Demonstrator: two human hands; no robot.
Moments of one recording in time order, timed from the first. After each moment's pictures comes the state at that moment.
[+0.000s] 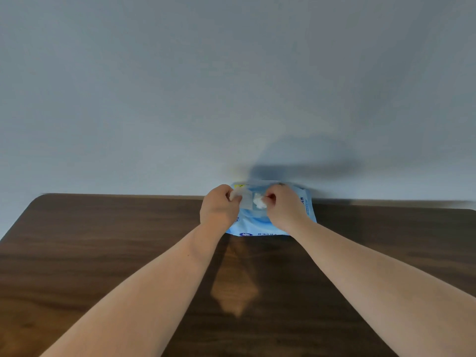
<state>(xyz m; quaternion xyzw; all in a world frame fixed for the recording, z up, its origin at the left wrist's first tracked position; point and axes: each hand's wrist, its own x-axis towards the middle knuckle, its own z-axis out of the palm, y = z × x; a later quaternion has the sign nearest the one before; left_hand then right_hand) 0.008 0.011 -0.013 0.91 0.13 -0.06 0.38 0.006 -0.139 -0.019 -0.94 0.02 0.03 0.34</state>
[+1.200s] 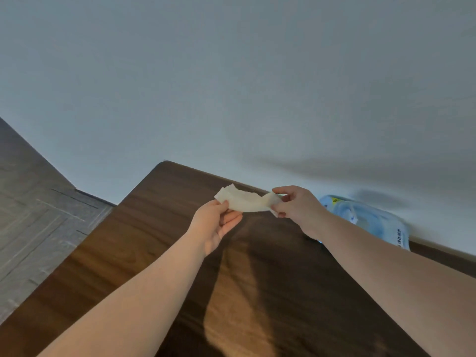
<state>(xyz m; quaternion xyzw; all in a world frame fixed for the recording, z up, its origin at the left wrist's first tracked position) -0.106 0.214 0.028 0.44 0.36 -0.05 0.82 -0.028 0.036 0.040 -0.81 -0.02 0.23 0.53</state>
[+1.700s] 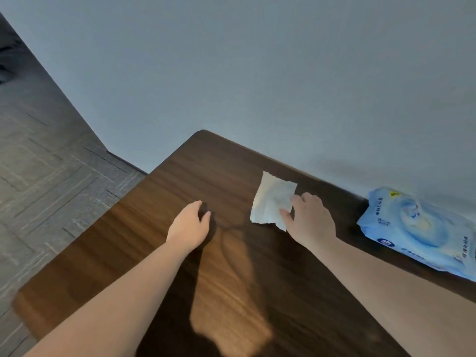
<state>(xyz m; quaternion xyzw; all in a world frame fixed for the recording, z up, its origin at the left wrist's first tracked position) -0.188 0.318 -0.051 0.88 0.34 -0.07 0.32 -0.074 0.095 -0.035 -0.97 -0.23 0.04 0.06</state>
